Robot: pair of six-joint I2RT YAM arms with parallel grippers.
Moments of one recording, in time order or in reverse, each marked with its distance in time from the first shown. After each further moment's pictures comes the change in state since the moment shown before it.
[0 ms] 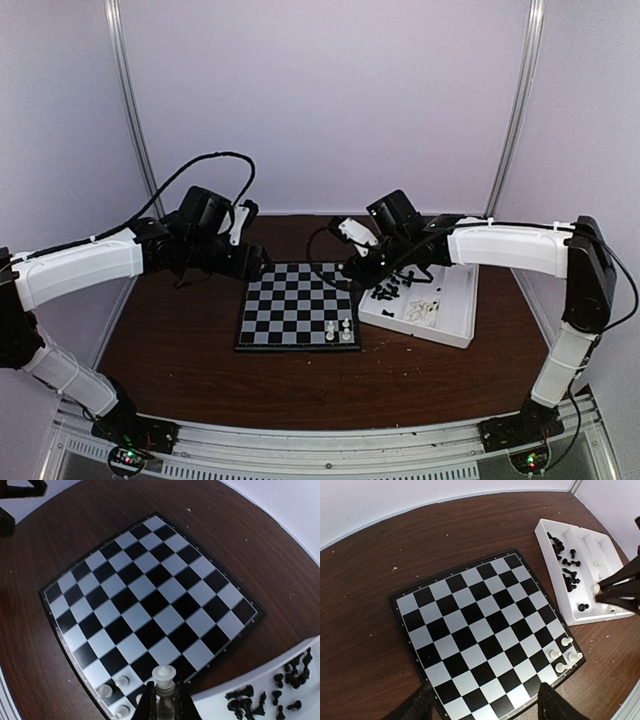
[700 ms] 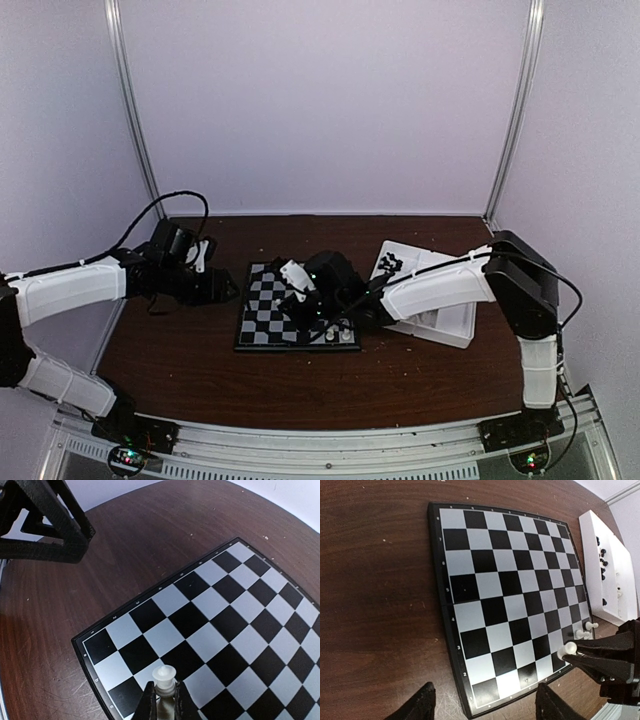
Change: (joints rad) left arm 0.222 -0.119 -0.303 0.058 0.210 -0.193; right arm 0.272 0.296 -0.008 0.538 0.100 0.216
